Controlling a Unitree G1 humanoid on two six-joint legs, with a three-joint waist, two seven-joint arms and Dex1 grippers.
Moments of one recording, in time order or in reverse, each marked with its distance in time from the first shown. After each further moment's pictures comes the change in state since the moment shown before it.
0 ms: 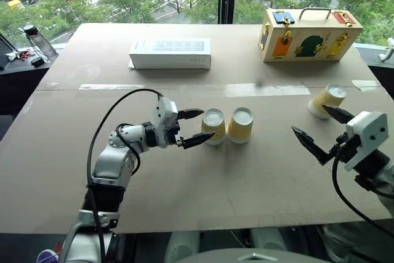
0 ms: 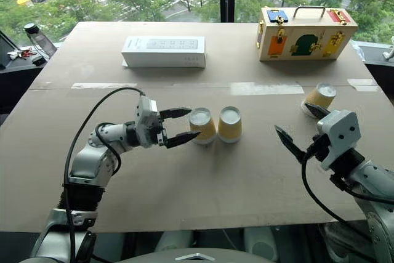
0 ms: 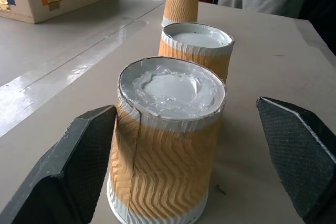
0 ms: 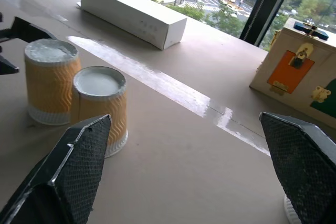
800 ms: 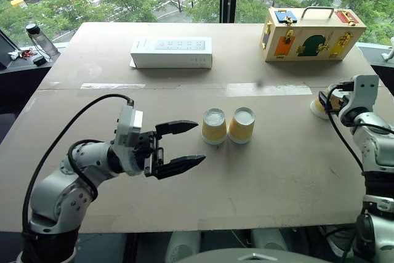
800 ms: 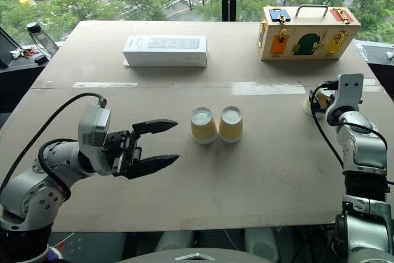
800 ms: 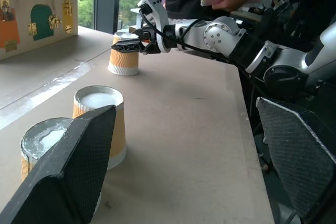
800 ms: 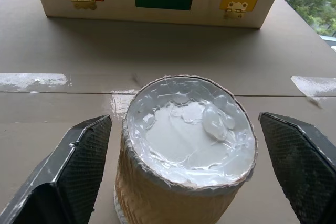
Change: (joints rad) left arm 0.268 0.160 0.195 -0.510 -0.411 0.270 0.051; right arm -0.600 0.115 0.031 0.829 -0.180 0.086 -0.241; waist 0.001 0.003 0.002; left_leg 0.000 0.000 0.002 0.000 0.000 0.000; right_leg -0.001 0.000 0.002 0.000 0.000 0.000
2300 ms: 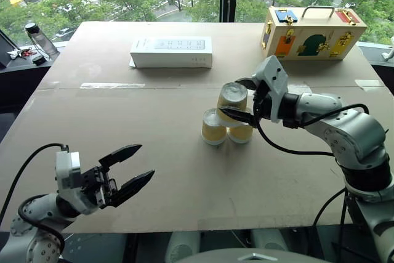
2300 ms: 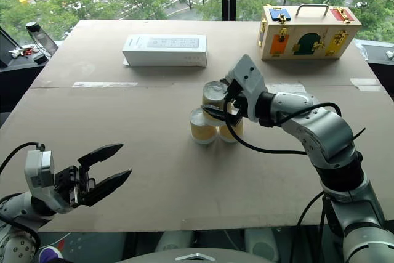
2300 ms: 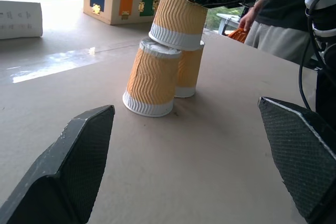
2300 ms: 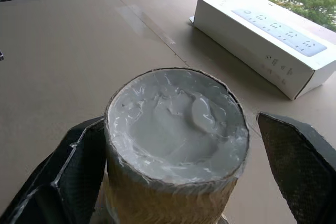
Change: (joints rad) left arm 0.398 -0.117 0.268 0.200 0.069 -0.314 -0.140; right arm -0.197 -0.016 0.473 -0.596 0.278 0.352 0.359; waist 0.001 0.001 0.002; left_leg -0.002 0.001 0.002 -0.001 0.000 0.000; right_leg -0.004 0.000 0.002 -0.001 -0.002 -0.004
